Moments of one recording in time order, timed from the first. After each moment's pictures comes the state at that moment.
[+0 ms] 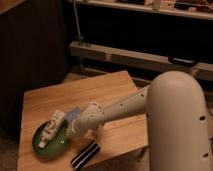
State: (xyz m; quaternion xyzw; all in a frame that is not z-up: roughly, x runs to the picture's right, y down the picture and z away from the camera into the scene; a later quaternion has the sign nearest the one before) arm -0.201 0.253 0.782 -0.04 -0.43 -0.57 0.70
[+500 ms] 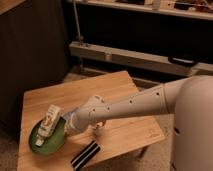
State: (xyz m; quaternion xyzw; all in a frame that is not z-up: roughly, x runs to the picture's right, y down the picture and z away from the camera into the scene) arm -0.196 0.200 0.699 -0.01 -0.42 -0.60 0.69
